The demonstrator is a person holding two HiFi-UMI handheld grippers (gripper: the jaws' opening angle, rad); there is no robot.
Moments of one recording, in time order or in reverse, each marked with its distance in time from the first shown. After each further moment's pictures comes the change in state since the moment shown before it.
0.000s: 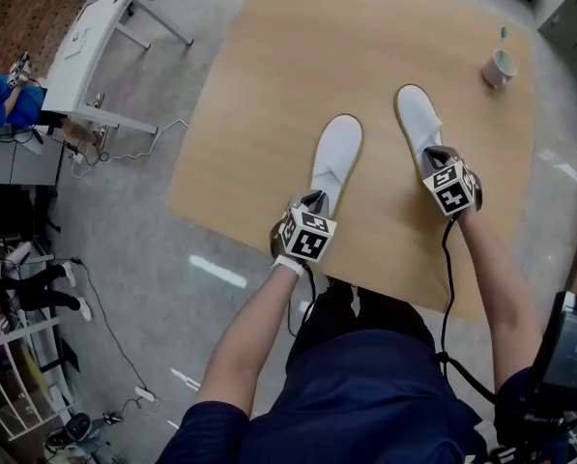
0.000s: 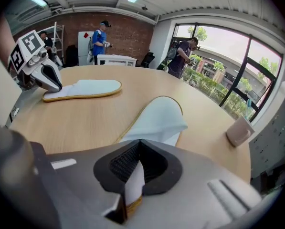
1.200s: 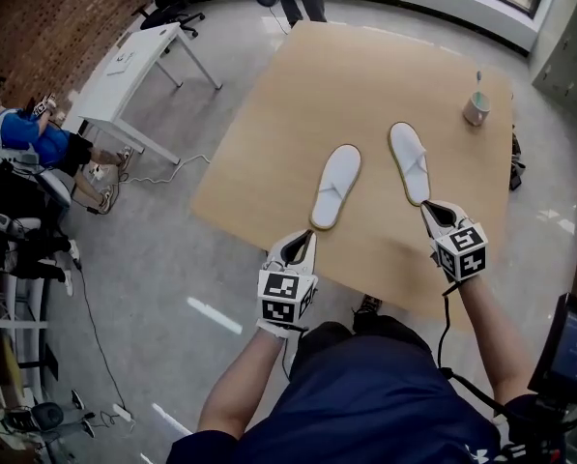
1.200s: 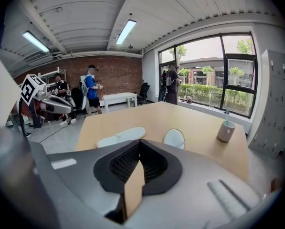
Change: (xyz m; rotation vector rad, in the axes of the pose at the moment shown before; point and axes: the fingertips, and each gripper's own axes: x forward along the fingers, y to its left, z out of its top) left arm -0.211 -0.049 0.053 -0.222 -0.446 0.091; right arm -0.191 0.056 0.037 0.258 -0.374 0.110
